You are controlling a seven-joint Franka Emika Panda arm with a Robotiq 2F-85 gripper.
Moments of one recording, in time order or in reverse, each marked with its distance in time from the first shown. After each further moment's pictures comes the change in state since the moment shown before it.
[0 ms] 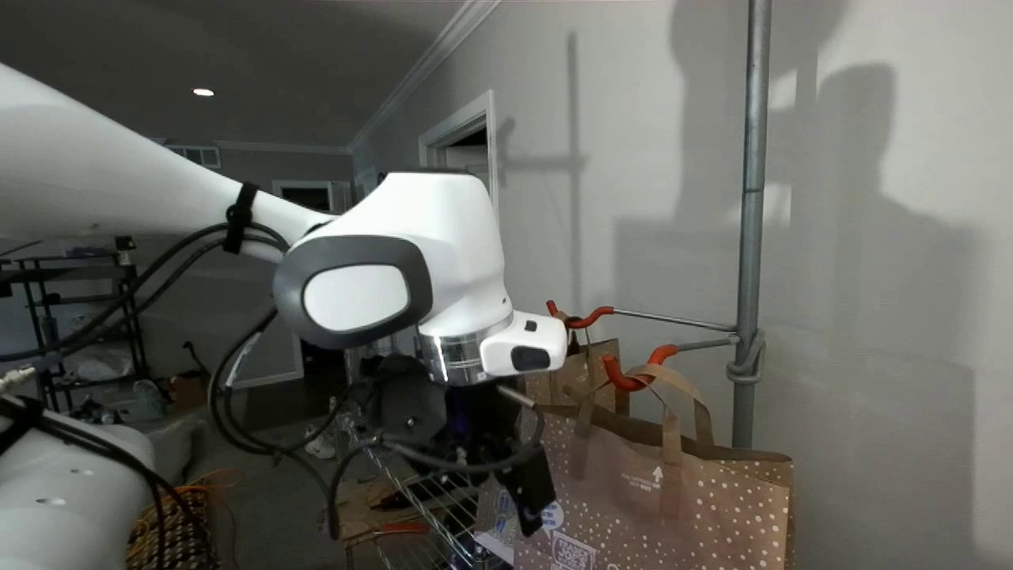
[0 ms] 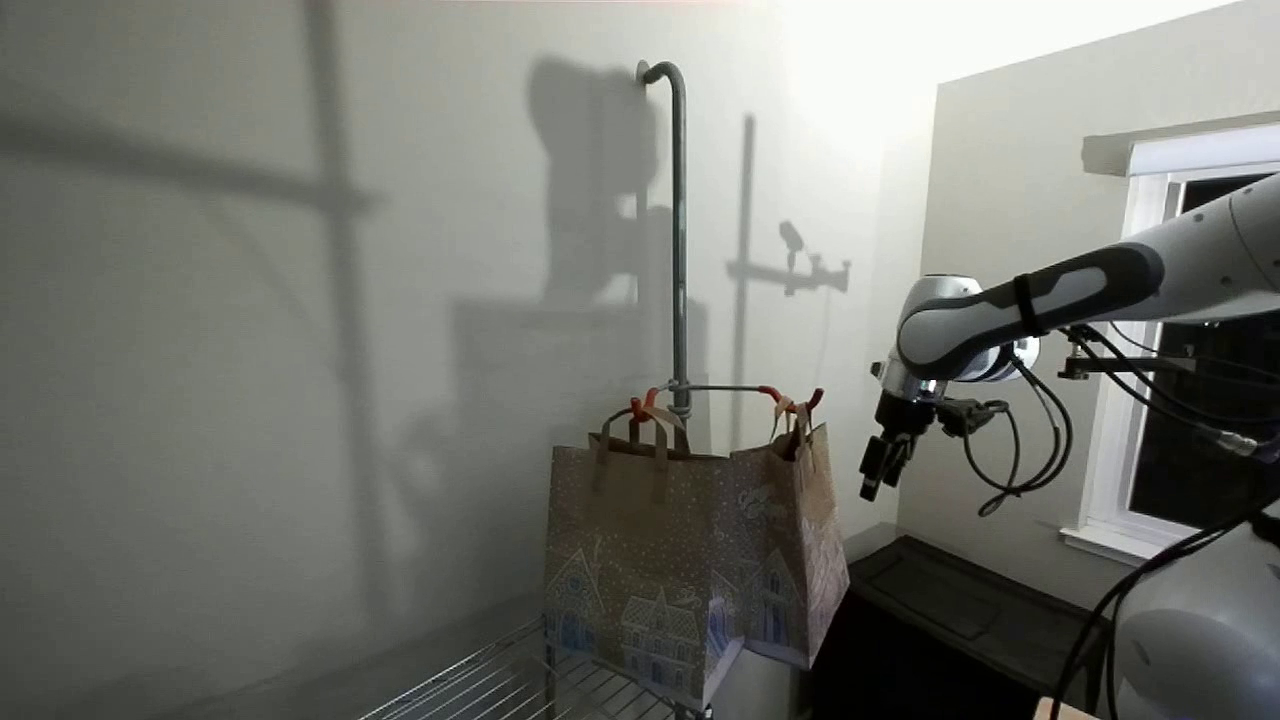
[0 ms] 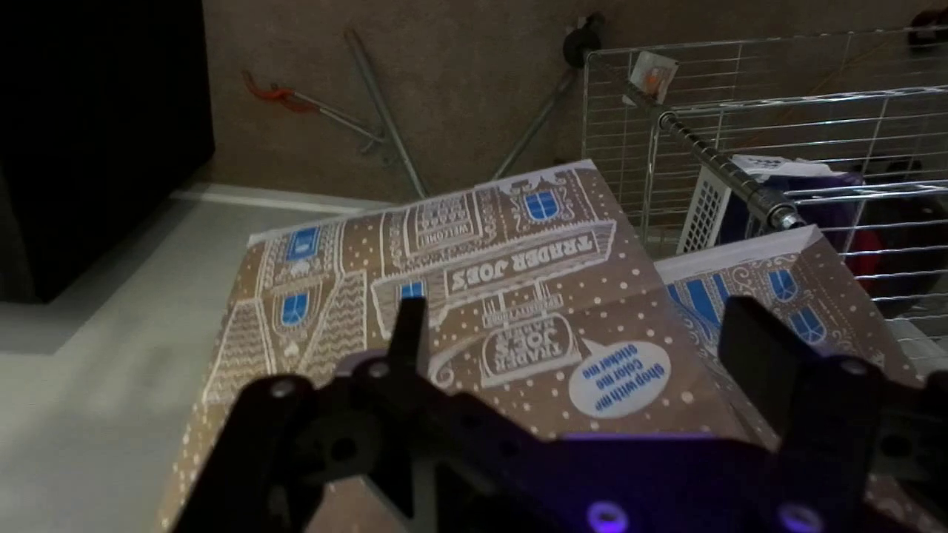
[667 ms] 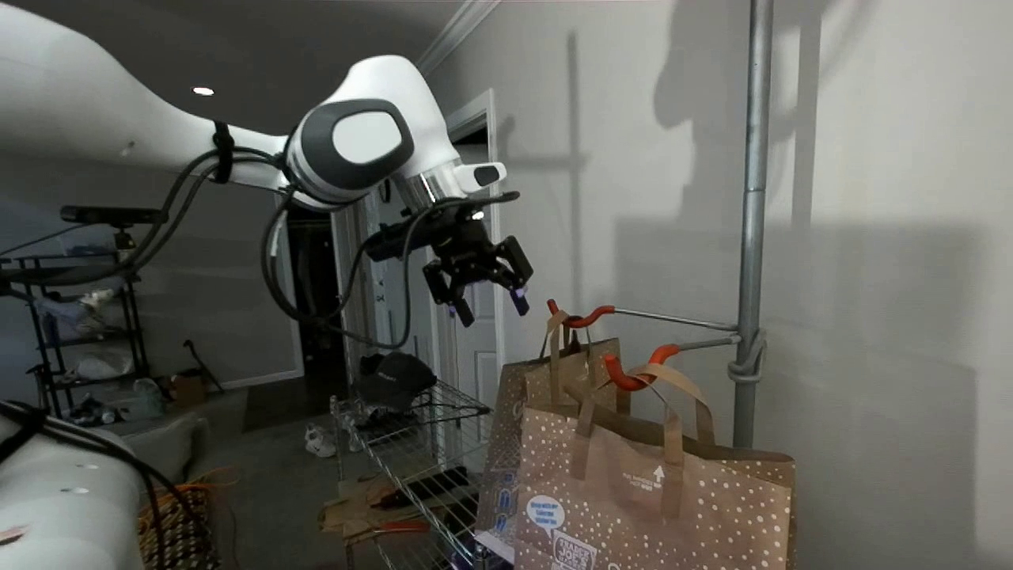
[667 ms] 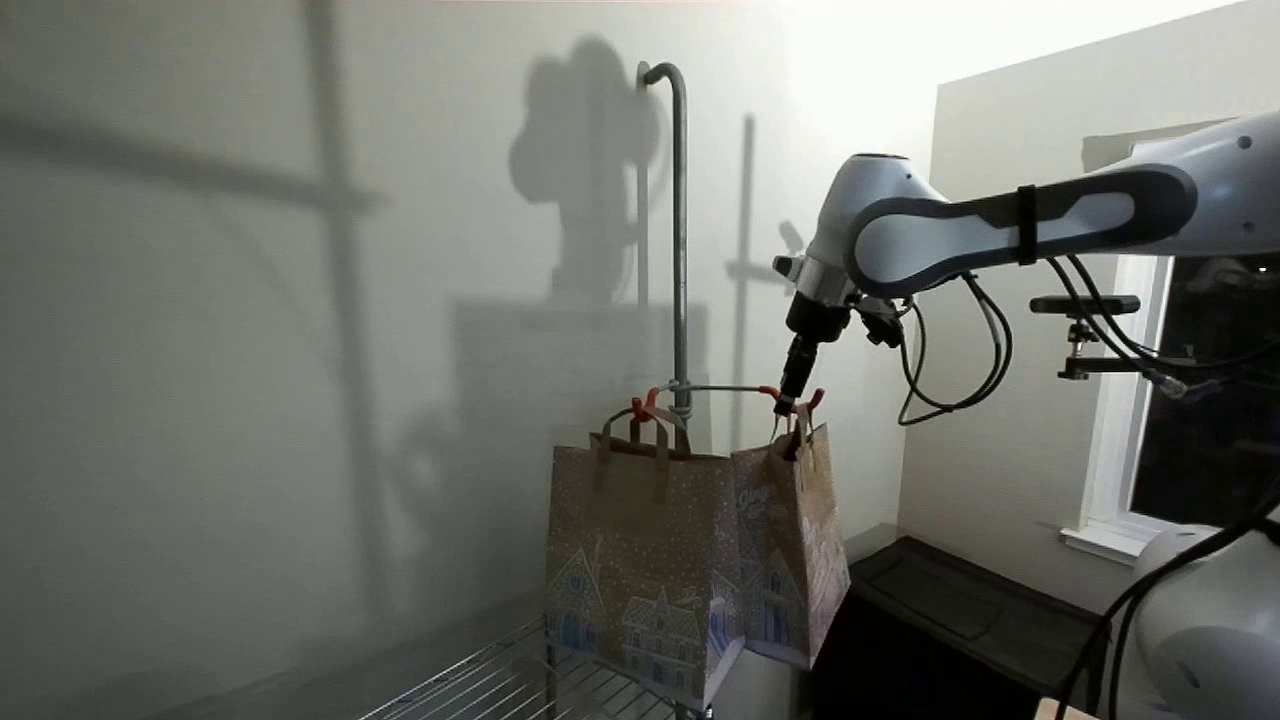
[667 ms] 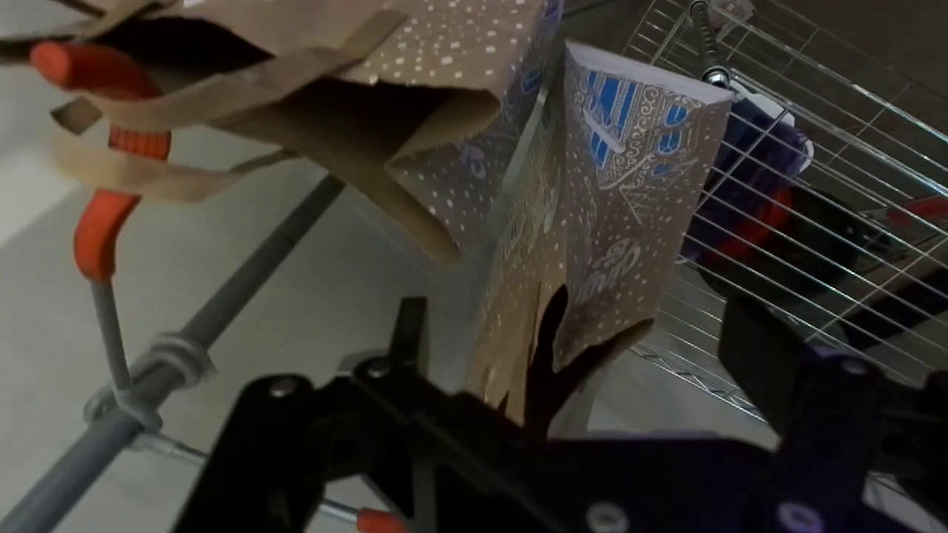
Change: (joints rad) arm 0.211 -0.015 0.273 0.283 -0.040 -0.089 -0.062
